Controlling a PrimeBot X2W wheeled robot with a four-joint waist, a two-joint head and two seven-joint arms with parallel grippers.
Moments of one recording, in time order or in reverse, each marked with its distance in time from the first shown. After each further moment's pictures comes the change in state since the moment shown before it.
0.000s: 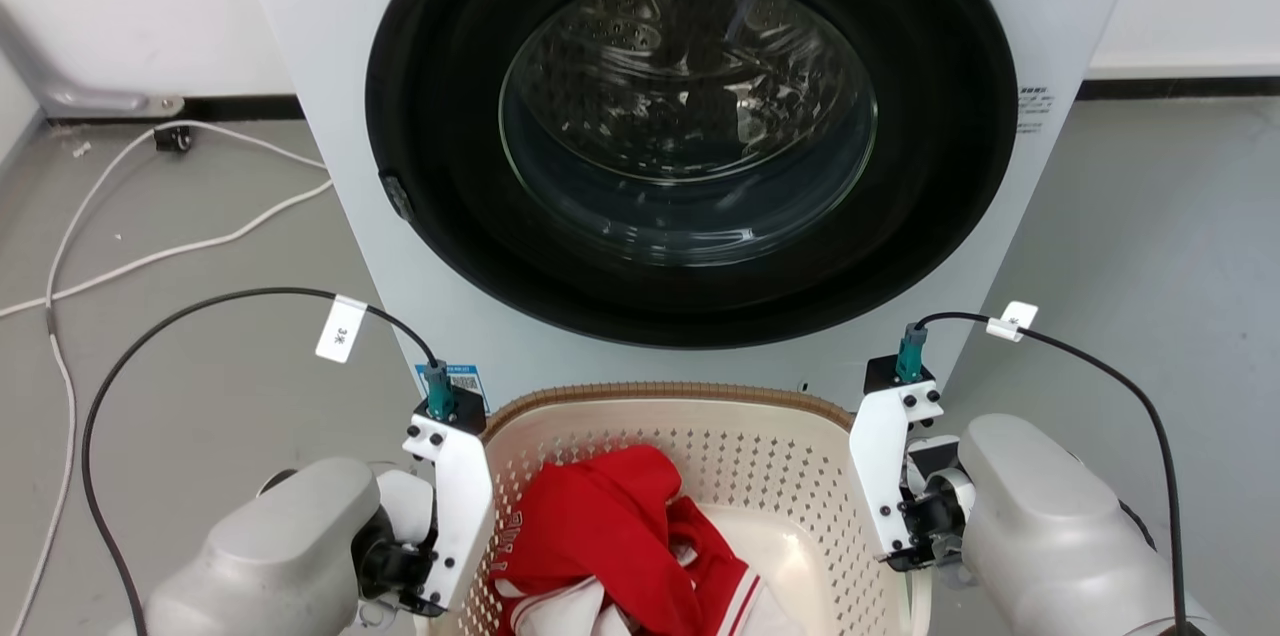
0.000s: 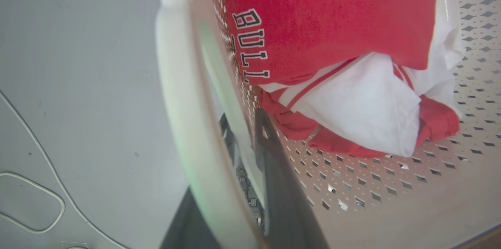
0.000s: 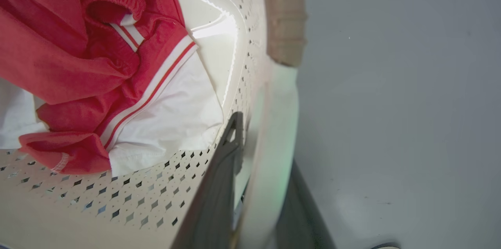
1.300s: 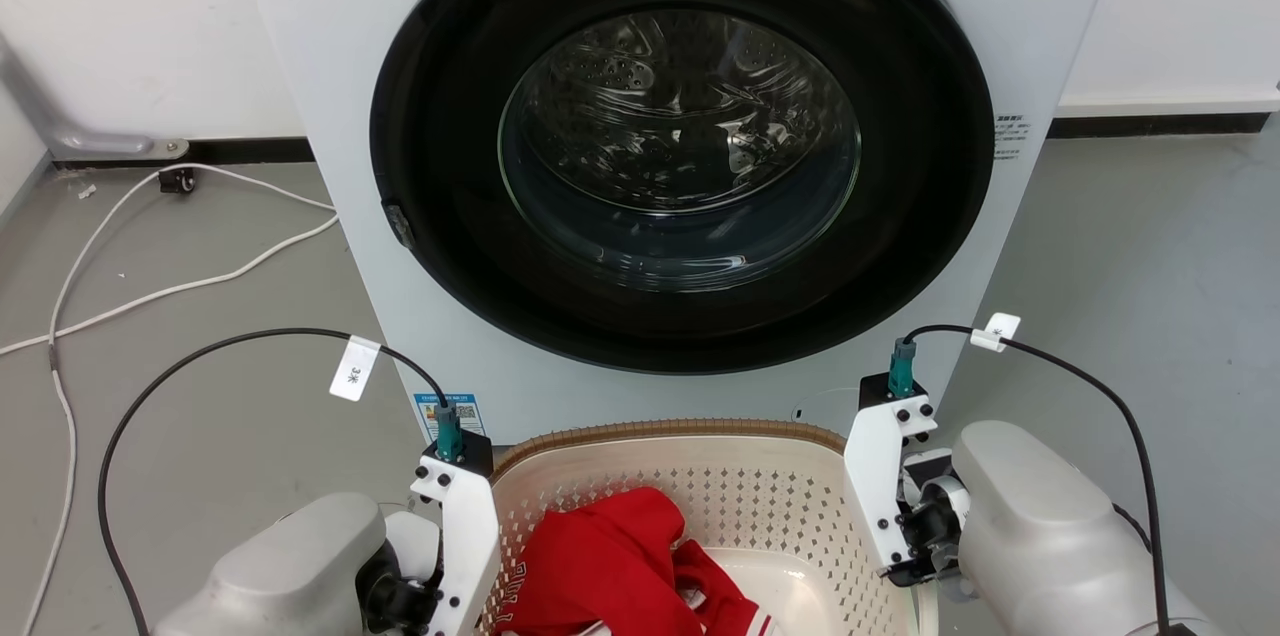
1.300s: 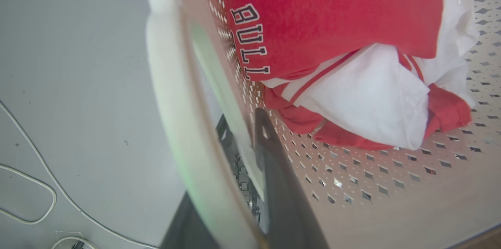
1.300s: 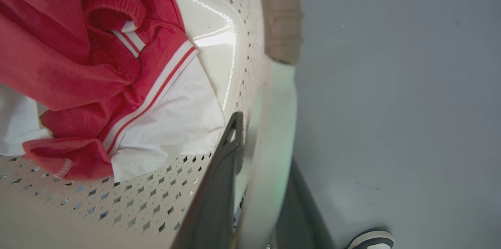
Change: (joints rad) left arm 0.055 0.009 -0.008 -0.044 -0.029 0.005 0.067; right arm -0.002 -0.002 0.075 0.013 0.049 0.000 0.061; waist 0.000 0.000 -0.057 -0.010
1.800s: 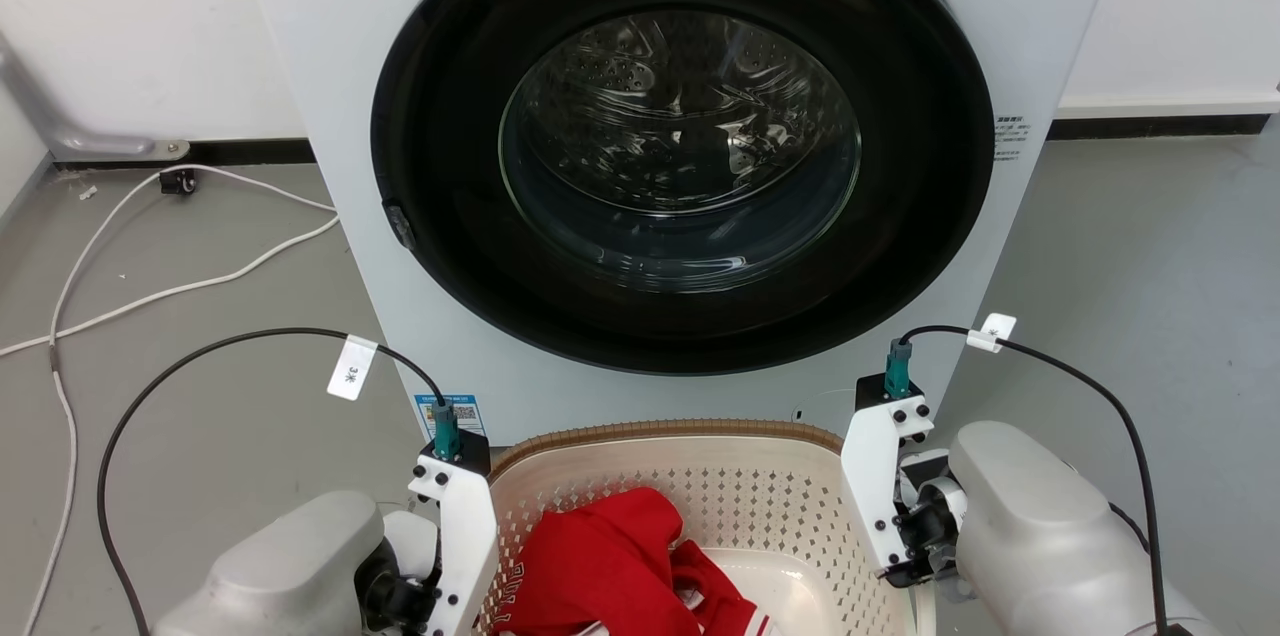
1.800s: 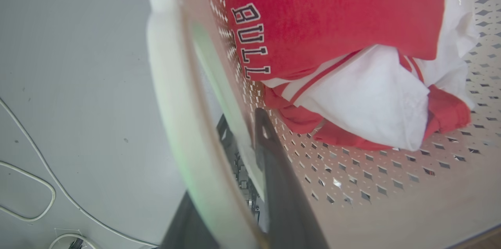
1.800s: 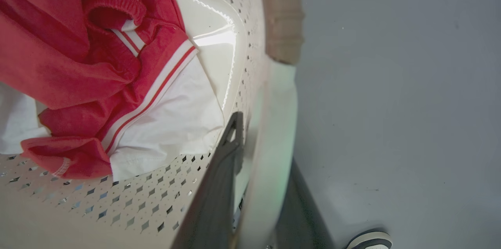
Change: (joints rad) left arm -0.003 -0.002 -0.001 0.012 -0.007 0.000 0.005; right arm 0.000 0.000 0.022 -0.004 0.015 0.000 -0.002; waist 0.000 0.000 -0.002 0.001
